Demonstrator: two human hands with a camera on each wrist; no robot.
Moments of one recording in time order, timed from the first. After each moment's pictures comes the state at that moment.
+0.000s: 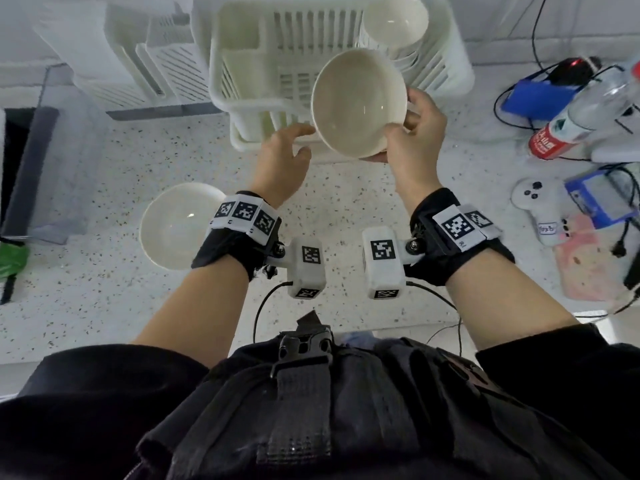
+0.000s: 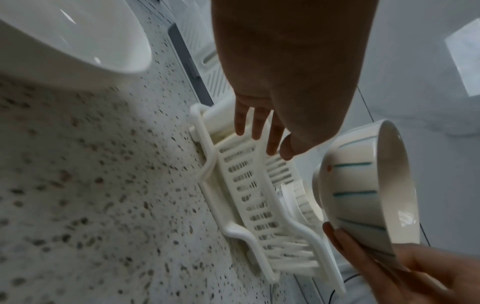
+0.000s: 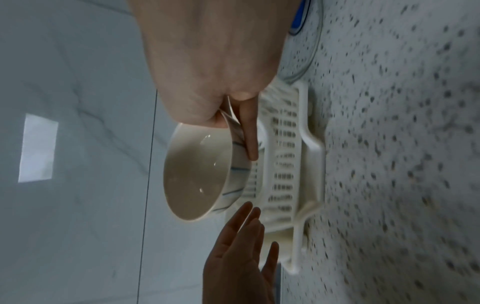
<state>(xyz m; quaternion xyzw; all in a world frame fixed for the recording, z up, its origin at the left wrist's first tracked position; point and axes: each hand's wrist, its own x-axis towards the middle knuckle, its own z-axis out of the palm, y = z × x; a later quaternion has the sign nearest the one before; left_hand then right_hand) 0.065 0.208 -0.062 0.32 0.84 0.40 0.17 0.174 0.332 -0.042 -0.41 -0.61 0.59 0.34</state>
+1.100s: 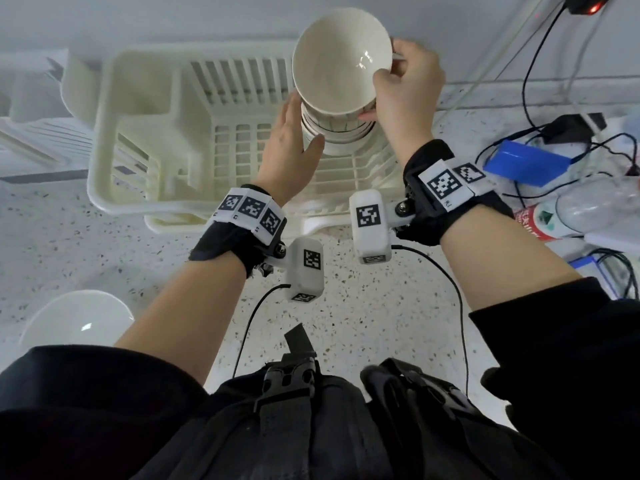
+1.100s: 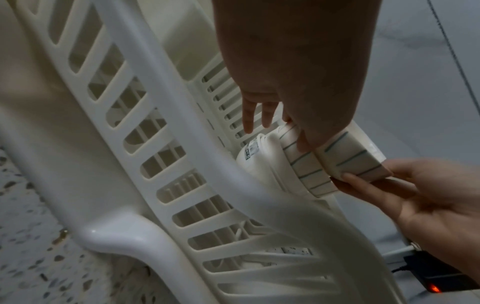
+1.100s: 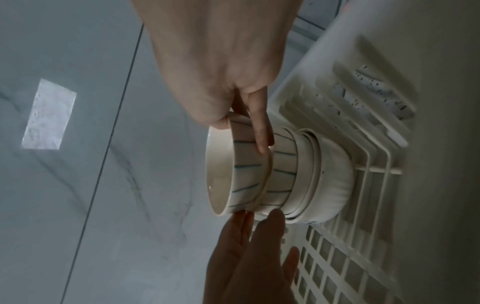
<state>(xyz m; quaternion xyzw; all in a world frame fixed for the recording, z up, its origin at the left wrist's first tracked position) -0.010 0.422 -0.101 0.37 0.84 0.38 0.14 0.062 0.549 -0.049 -0.39 -0.71 0.49 0.32</state>
